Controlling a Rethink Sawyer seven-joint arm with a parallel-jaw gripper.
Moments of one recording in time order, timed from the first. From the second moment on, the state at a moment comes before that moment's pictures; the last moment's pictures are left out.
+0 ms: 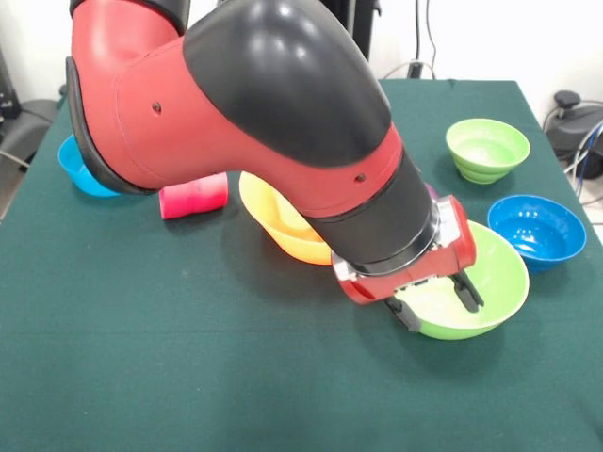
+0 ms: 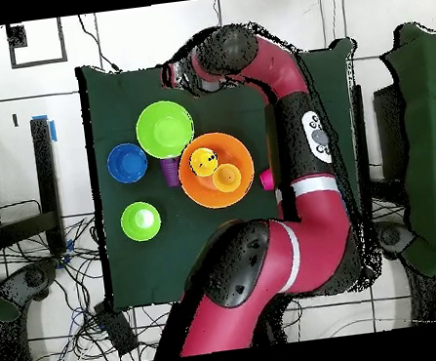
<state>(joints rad) -0.40 -0.12 0.51 0.73 0.02 1.18 1.47</state>
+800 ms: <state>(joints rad) -0.34 -0.10 0.51 0.56 -0.13 1.45 1.47</state>
